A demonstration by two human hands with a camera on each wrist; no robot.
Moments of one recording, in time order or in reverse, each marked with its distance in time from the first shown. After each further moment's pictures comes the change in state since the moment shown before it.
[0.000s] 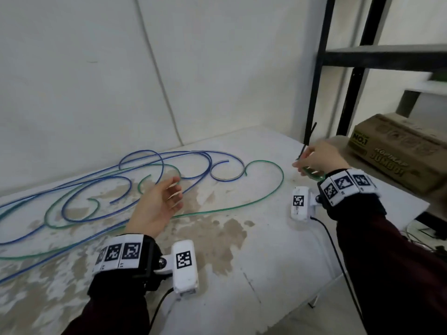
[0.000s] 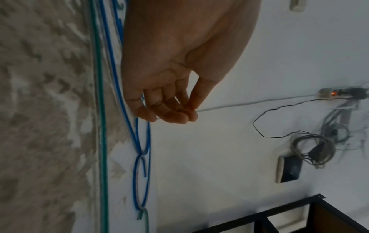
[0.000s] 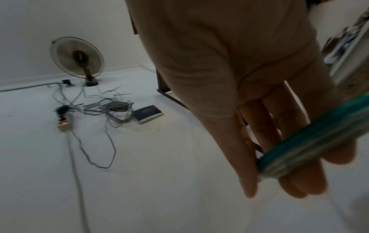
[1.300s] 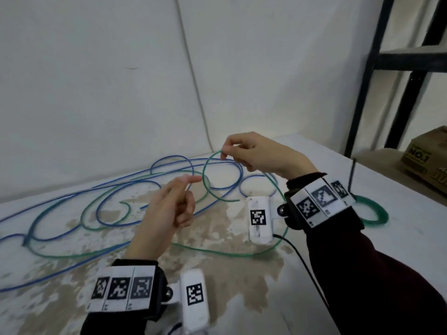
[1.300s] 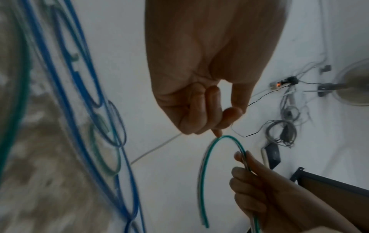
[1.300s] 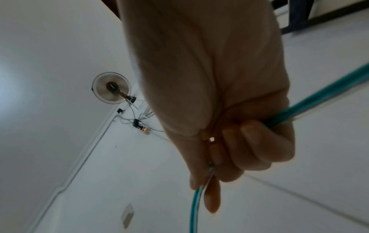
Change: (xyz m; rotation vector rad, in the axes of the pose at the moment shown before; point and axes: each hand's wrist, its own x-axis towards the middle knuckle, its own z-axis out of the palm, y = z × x) left_hand -0.020 0.029 -0.017 0.221 -0.102 0.313; right_hand -0.042 -0.147 0.094 0.153 -0.555 -0.765
